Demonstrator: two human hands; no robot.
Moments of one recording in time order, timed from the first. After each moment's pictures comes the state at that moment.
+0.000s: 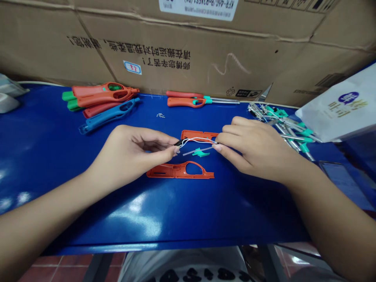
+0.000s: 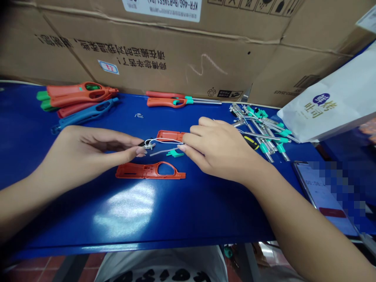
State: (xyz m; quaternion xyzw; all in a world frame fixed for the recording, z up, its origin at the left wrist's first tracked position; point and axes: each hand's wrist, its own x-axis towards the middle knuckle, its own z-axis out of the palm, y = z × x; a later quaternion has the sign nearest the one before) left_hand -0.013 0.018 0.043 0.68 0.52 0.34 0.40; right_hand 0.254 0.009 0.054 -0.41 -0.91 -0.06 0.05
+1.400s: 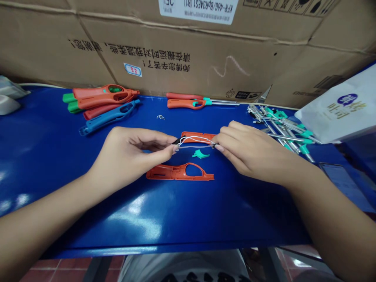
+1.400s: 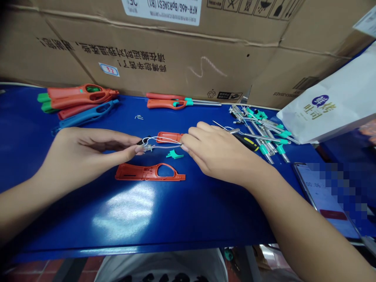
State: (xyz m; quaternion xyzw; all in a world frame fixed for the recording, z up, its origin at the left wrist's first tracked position) left_hand -0.016 0.017 0.040 0.70 0.52 0.35 0.34; right_hand 0.257 0.009 0.049 -0.38 -0.92 -0.04 0.03
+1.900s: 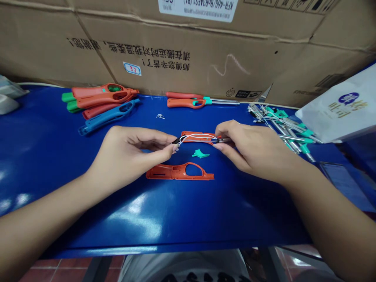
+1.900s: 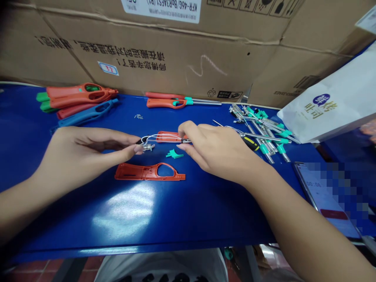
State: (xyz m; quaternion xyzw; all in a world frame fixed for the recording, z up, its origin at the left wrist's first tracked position) left_hand -0.015 0.018 0.041 0.71 0.52 0.35 0.32; right_hand 0.255 0.006 0.046 -0.45 -0.89 -0.06 0.10
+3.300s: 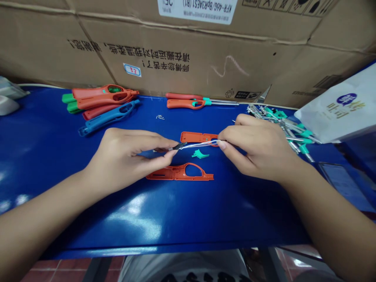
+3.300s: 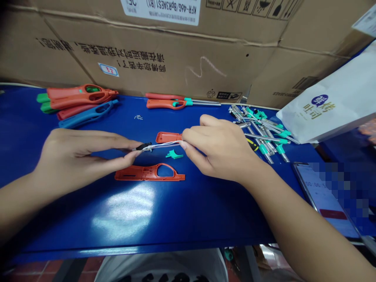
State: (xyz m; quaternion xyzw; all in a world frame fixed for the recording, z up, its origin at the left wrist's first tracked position) left_hand -0.032 0.028 0.035 0.89 0.29 0.33 0.10; right_hand 0.255 0.007 0.054 -0.40 -0.90 -0.11 0.13
